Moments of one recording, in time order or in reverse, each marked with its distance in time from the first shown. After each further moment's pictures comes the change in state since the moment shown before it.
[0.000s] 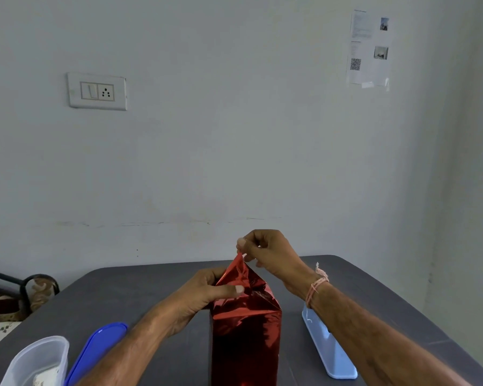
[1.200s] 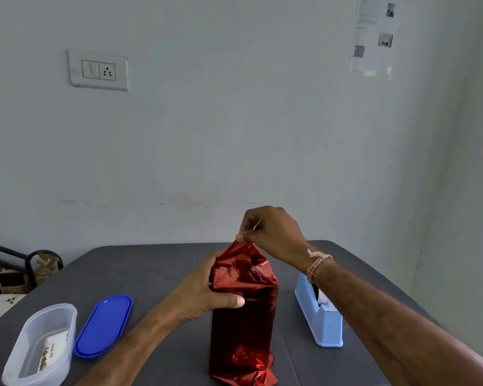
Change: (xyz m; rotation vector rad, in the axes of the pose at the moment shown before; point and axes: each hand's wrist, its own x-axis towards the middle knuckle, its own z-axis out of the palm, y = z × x) left_hand -0.038 -0.020 0.021 0.184 0.091 0.067; right_hand -0.021 -0.033 -0.007 -0.618 0.044 -0.192
